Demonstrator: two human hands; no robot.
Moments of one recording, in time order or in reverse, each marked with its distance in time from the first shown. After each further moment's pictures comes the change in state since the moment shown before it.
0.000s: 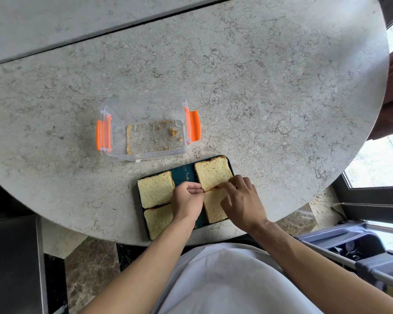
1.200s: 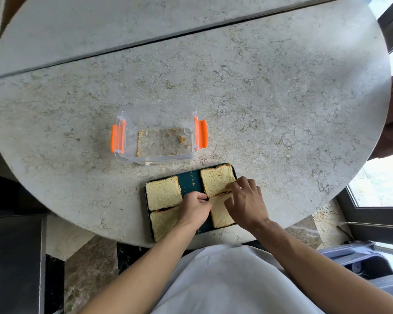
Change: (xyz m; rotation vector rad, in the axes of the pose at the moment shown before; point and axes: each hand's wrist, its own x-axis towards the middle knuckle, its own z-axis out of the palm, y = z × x) left_hand -0.005 -0.003 -0.004 0.148 -0.169 -0.008; right_hand 0.015 -0.002 -0.010 -0.089 -0.094 0.066
